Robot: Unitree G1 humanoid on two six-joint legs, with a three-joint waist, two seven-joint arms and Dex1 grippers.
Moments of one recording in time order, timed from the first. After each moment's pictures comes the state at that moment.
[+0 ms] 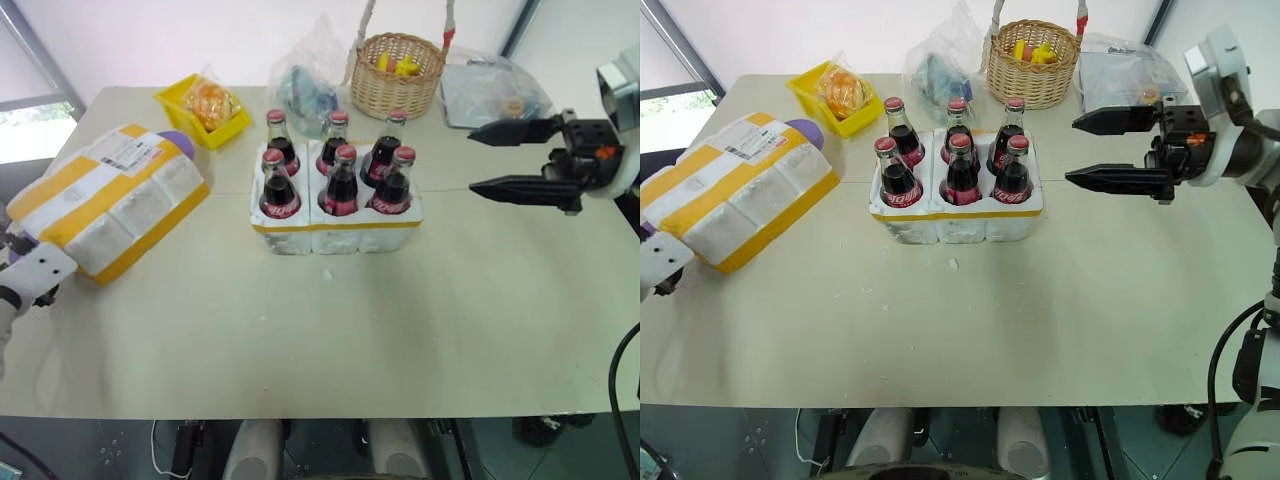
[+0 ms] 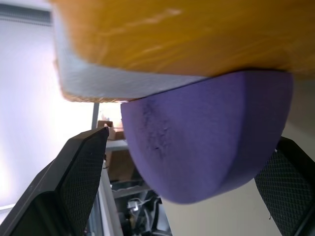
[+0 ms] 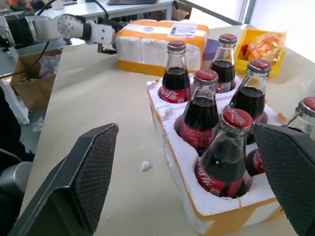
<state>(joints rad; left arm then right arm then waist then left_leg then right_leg) -0.06 1.02 0.23 0.41 0.35 0.01 -0.25 -0.82 -1.02 -0.17 0.10 0.65 0.68 1.44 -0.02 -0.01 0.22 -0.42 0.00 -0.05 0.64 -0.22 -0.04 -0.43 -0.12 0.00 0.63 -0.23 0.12</state>
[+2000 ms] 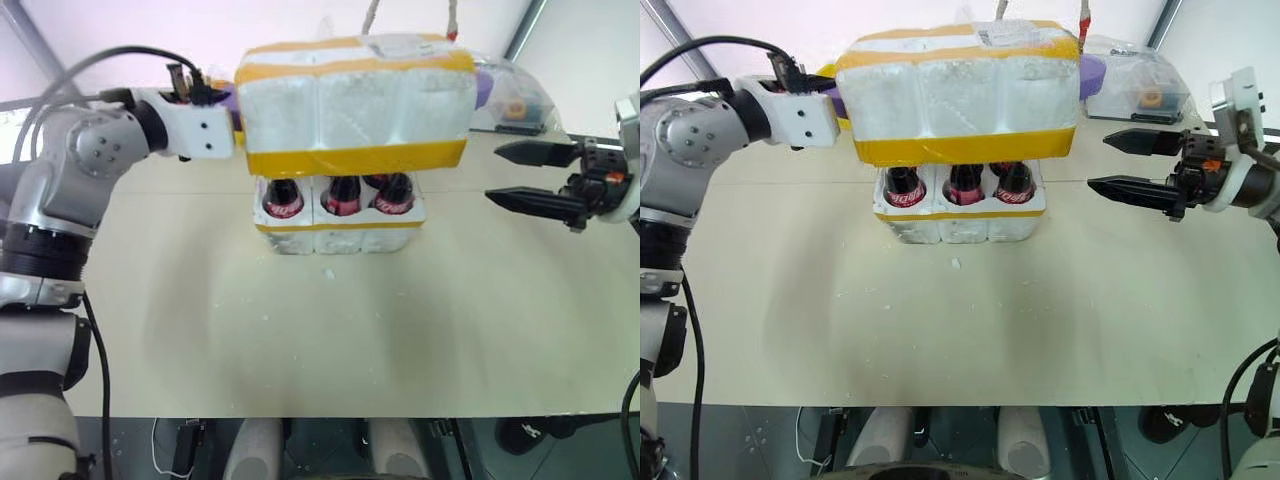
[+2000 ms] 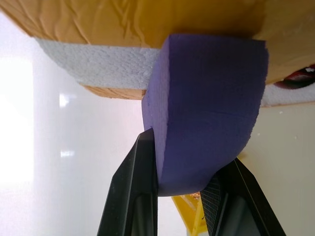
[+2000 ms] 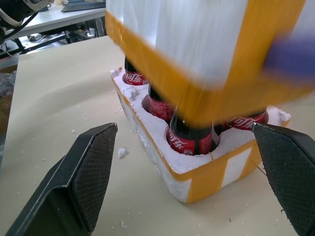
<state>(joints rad) -0.99 0.87 -0.21 0.35 0.39 -0.37 -0.70 -0.60 -1.04 -0.29 0.09 0.69 0.63 1.32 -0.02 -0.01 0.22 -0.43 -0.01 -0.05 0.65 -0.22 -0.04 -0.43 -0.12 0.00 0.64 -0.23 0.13</state>
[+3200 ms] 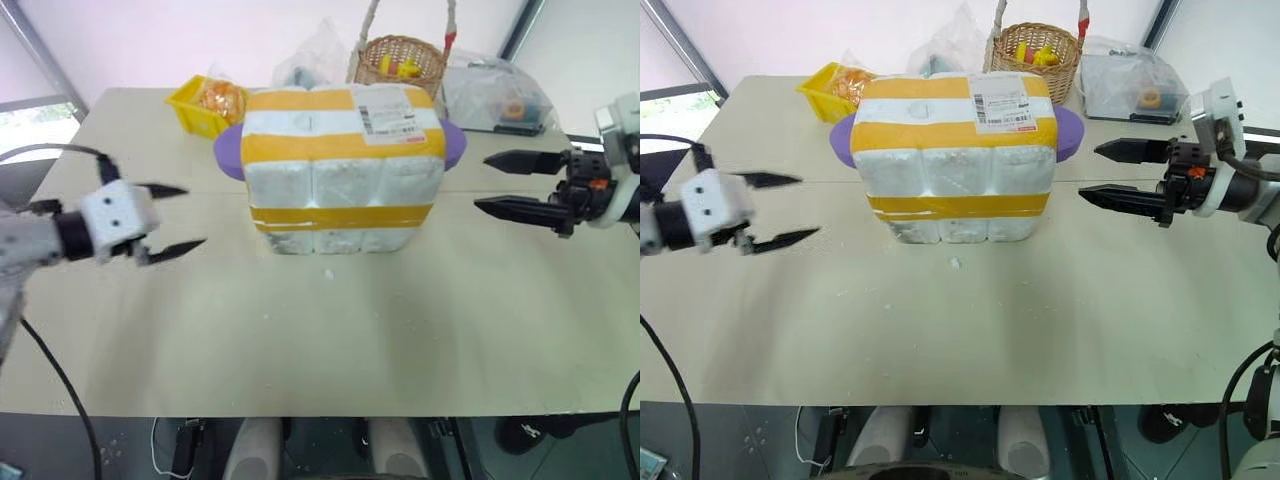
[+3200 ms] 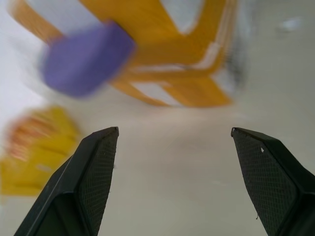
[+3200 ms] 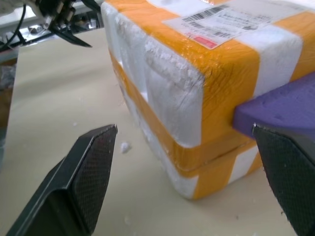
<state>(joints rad) -0.13 1.18 0.32 -0.21 -0.60 0.37 -1.18 -0.61 -1.04 -0.24 0.08 0.66 0.64 1.30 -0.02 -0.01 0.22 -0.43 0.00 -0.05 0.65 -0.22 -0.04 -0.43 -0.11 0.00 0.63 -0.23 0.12</state>
